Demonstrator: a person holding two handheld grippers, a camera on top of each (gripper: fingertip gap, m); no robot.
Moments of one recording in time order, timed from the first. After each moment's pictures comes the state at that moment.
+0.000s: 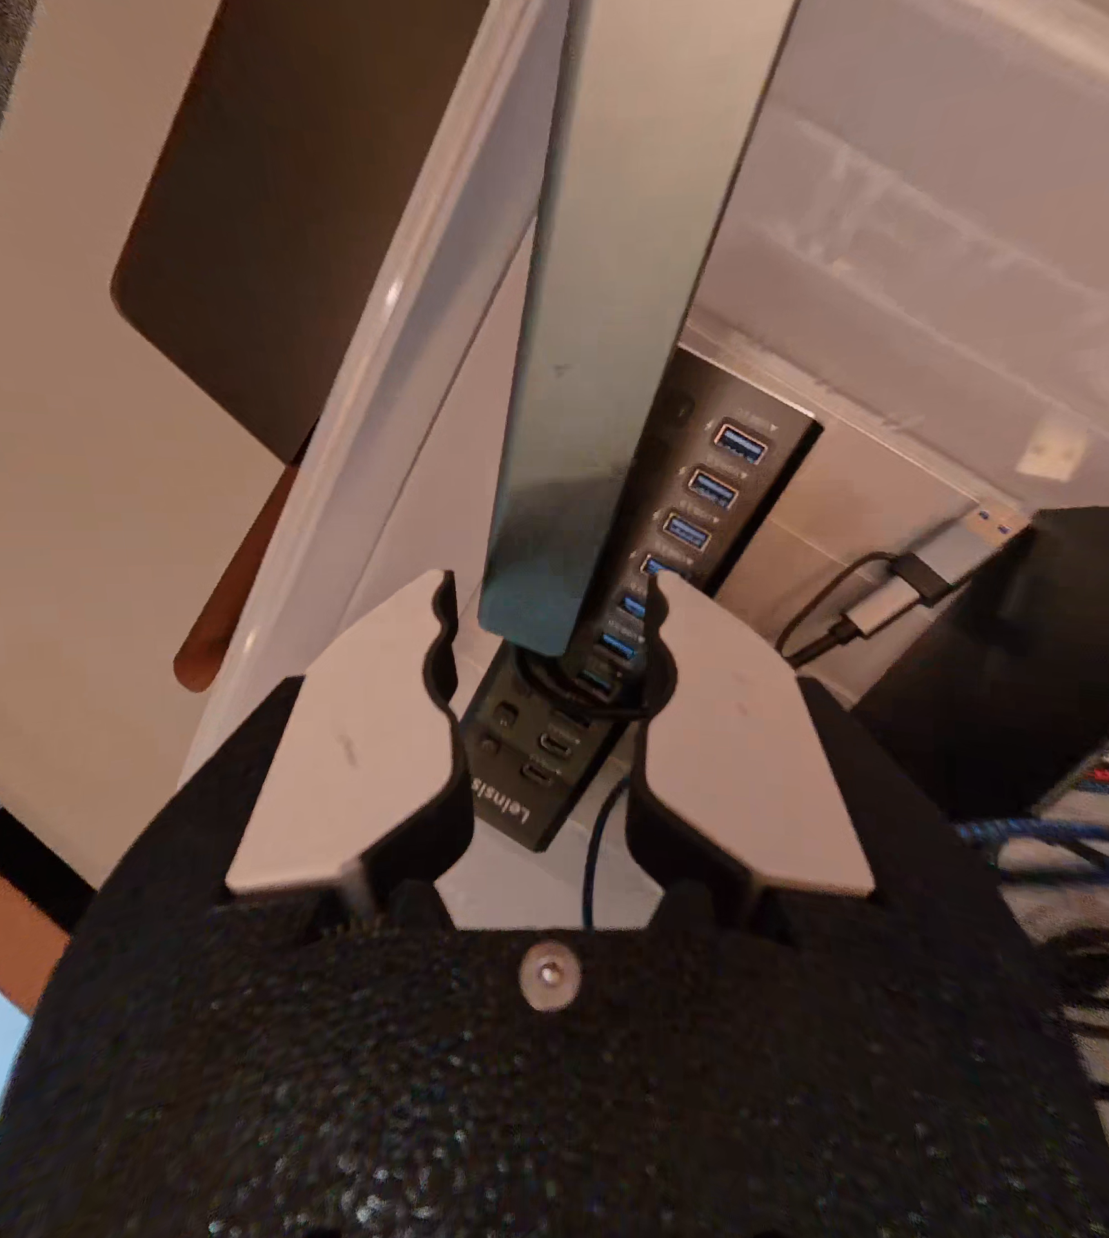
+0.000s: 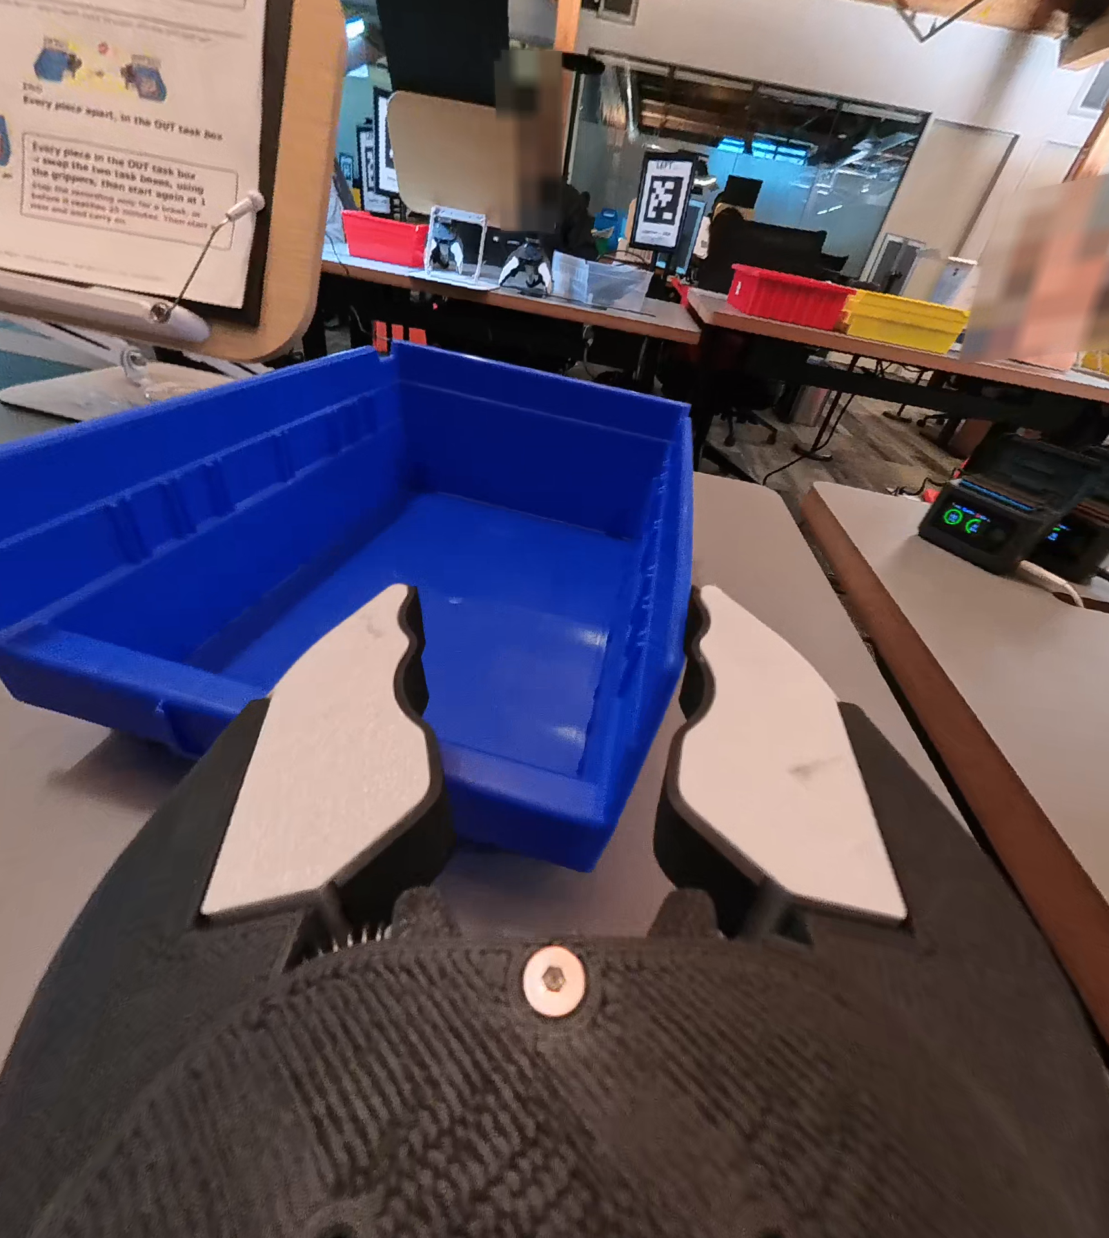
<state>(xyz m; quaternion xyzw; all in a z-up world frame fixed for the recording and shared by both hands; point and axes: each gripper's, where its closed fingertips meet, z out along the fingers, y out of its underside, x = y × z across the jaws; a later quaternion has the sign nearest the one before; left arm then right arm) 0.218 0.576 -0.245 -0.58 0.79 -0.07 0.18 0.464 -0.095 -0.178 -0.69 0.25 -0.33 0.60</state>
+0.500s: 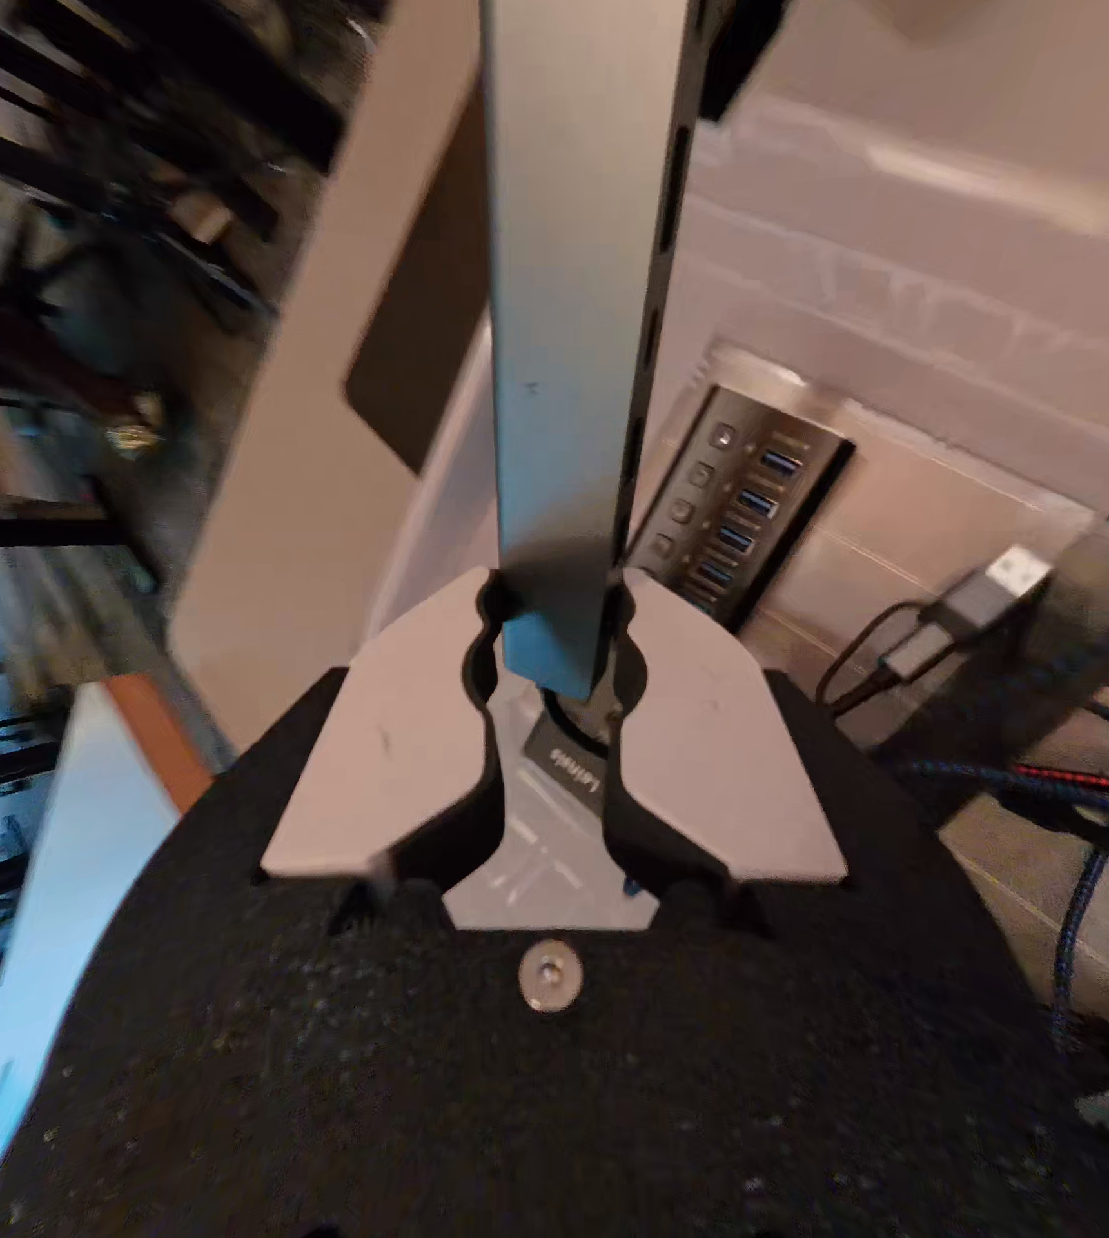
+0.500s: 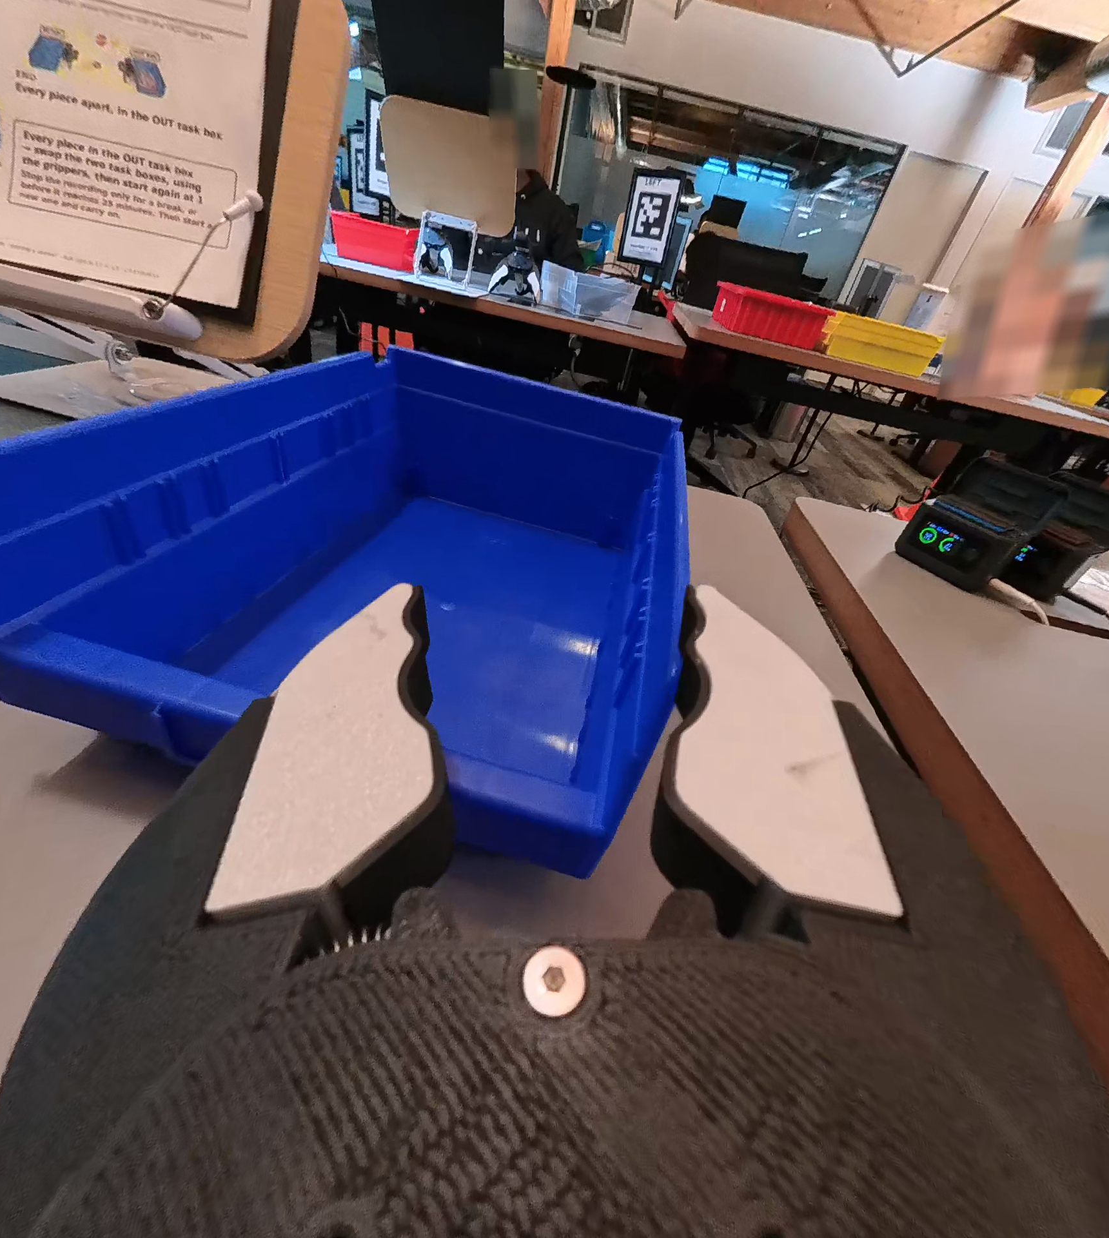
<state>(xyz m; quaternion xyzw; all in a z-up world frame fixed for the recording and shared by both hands) 0.221 0.579 -0.203 -0.53 0.79 -0.02 0.32 0.462 -0.094 -0.174 -0.68 0.24 -0.35 0.59</state>
